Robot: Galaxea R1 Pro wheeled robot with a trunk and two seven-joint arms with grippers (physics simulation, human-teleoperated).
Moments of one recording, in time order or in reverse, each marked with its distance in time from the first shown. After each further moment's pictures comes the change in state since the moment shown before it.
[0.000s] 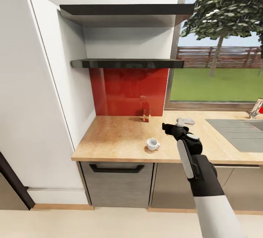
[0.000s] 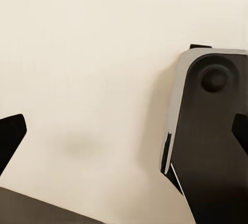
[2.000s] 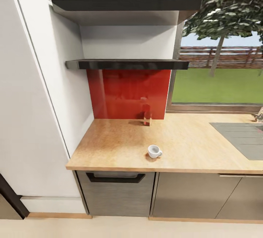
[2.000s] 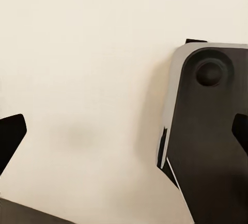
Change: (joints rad) left arm 0.005 -0.004 -0.001 0.002 0.000 0.008 -0.011; right arm 0.484 -0.113 -0.010 1.313 -0.005 -0.643 0.318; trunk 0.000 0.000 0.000
